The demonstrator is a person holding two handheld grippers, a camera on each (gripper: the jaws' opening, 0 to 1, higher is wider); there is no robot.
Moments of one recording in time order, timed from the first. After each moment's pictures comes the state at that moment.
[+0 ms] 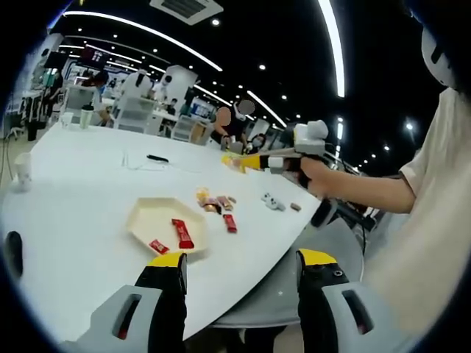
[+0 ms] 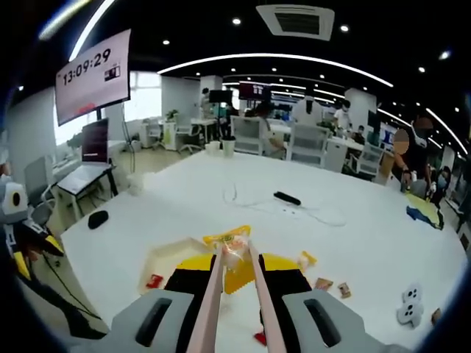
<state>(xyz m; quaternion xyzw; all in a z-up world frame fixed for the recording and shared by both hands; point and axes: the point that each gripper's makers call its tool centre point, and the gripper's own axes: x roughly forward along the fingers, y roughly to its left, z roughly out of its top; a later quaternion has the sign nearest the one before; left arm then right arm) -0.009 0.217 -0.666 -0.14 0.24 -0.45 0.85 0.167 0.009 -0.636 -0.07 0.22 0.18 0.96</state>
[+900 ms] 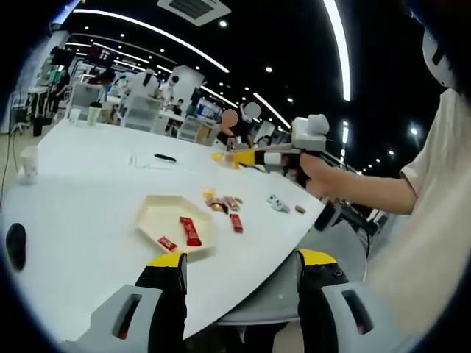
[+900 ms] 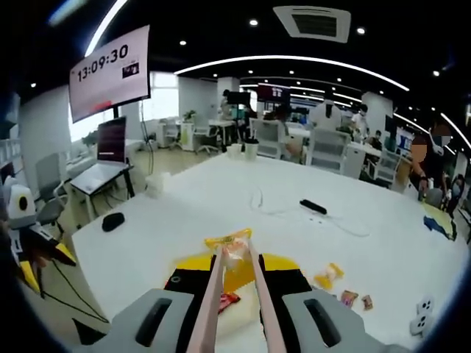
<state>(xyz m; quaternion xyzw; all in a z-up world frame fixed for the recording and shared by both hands) -0.005 0.231 -0.672 -0.15 0.24 -0.43 0.86 0.175 0.066 -0.637 -0.07 0.21 0.23 0.95</state>
